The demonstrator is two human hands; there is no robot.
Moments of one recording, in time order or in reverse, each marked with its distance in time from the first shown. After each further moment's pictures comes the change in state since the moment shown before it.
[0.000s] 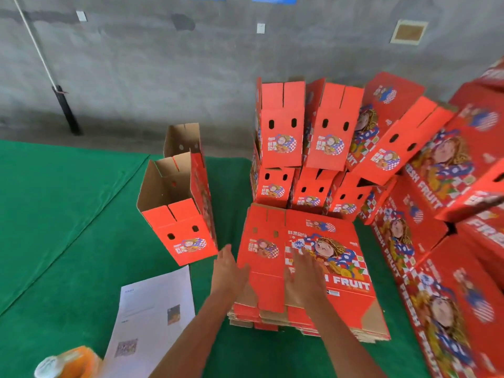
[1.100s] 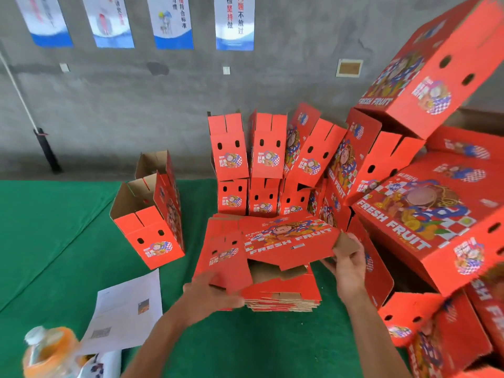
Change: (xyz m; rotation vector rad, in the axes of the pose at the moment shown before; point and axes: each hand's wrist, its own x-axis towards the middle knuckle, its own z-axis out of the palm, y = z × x) left_hand -0.187 0.060 -0.025 0.003 -0.343 0.087; right_hand -0.140 0.164 -0.156 1.597 0.468 0.224
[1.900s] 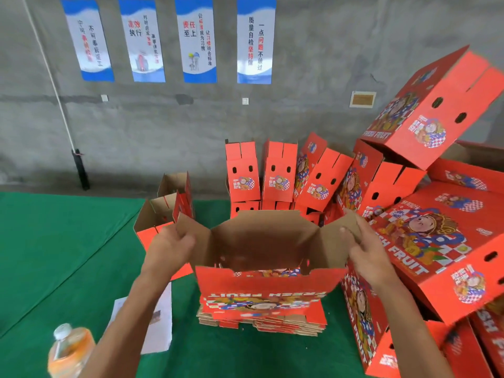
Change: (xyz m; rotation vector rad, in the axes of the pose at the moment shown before) left_hand -0.056 0.101 -0.111 0.070 0.663 0.112; right_hand -0.011 -0.128 0.007 -0.632 -0.373 -0.511
